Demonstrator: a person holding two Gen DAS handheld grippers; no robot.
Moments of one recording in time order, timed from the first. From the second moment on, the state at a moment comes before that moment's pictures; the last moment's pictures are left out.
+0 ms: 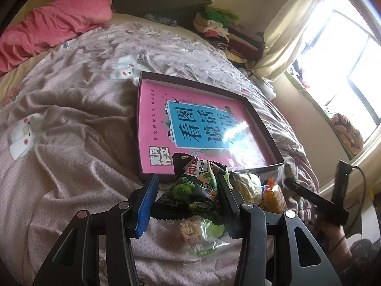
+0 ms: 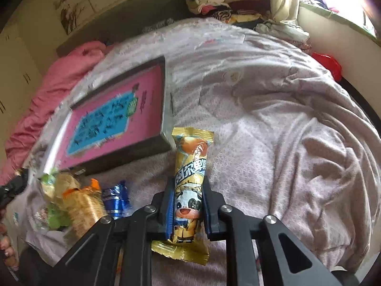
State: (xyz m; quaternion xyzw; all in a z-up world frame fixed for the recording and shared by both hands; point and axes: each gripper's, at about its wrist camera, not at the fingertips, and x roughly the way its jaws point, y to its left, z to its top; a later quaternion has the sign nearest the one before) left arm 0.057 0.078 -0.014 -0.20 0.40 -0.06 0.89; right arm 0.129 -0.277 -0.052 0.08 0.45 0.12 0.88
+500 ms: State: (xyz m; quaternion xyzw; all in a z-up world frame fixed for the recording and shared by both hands) left arm 0.088 0.072 0.011 -0.19 0.38 -0.04 0.91; right arm 0.132 -0.268 0.019 0.08 0.36 0.15 0.92
